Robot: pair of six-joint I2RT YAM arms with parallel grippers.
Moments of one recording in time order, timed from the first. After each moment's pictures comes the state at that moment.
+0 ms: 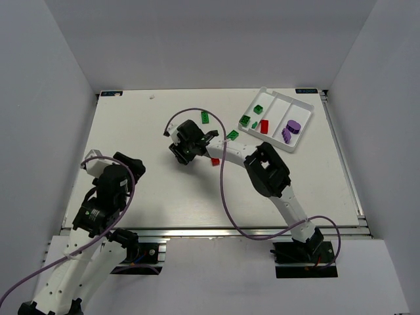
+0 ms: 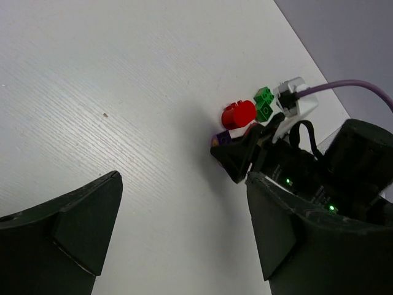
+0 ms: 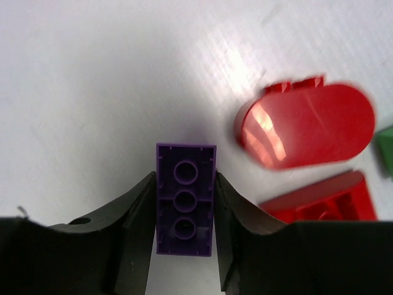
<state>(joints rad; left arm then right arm) -0.40 0.53 0.74 -0.72 -0.56 -0.97 0.88 2.39 1.92 -0.34 -0.14 -0.13</state>
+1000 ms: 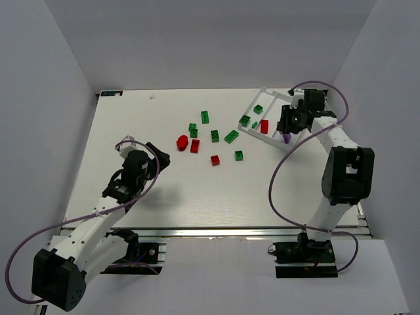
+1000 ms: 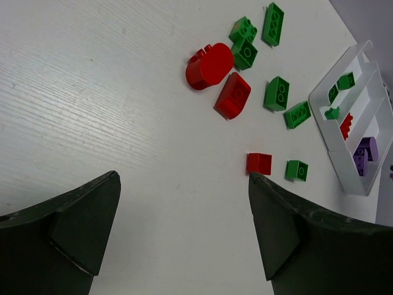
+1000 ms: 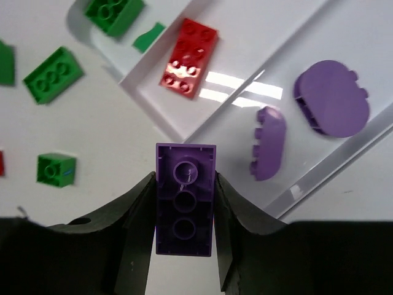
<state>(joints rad) -0.40 0.87 0.57 -0.21 -0.30 -0.88 0.03 1.76 1.34 -0.40 -0.34 -0.08</state>
